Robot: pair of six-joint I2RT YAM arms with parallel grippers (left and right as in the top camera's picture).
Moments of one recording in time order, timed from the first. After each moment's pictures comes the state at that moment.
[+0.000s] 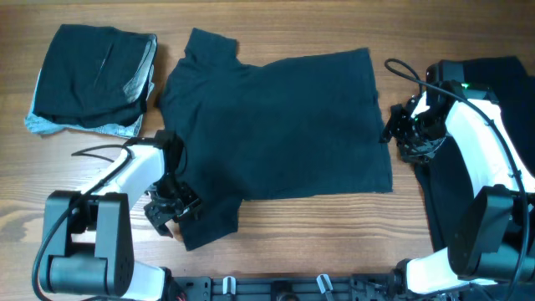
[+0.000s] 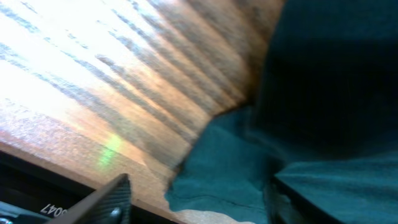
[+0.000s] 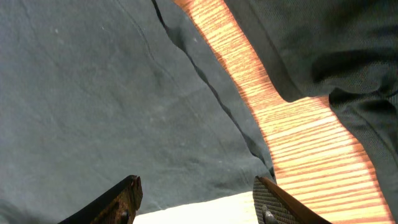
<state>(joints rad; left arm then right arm) -0.08 1.66 0.77 -1.07 0.10 -0.75 -0.12 1.69 1.22 -1.07 -0.20 0.39</state>
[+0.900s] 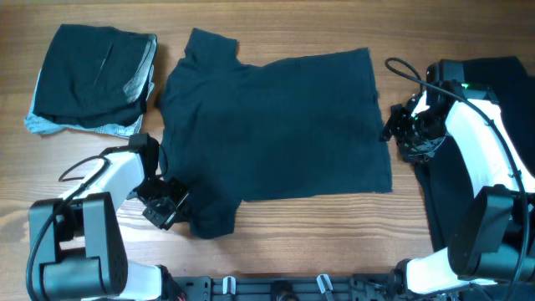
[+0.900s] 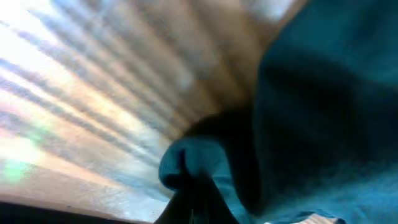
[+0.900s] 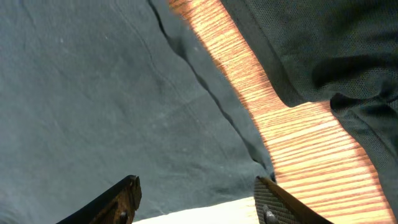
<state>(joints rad) 0.09 1.64 0.71 -0.96 0.33 -0.77 -0.12 1.69 1.22 -1.06 -0.20 0.41</state>
